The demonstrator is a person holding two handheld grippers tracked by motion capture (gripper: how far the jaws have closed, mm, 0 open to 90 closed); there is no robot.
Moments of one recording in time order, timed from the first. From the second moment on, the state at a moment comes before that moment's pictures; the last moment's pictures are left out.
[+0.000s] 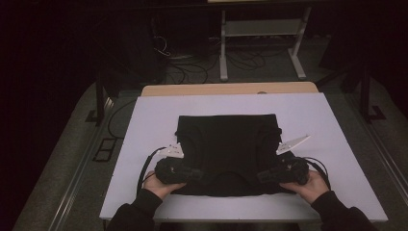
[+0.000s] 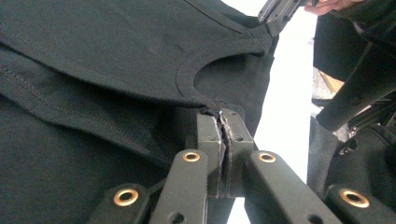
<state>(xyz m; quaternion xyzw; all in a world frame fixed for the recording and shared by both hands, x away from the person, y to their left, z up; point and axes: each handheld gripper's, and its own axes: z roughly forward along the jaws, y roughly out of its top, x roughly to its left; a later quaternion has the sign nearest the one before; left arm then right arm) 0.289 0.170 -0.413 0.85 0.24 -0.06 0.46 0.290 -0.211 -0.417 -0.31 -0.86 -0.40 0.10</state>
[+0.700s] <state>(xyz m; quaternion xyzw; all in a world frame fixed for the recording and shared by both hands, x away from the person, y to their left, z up) 0.265 0.170 -0.418 0.87 0.22 -0.08 0.43 0.266 -0.210 -0.419 -0.29 -0.87 -0.38 0.13</state>
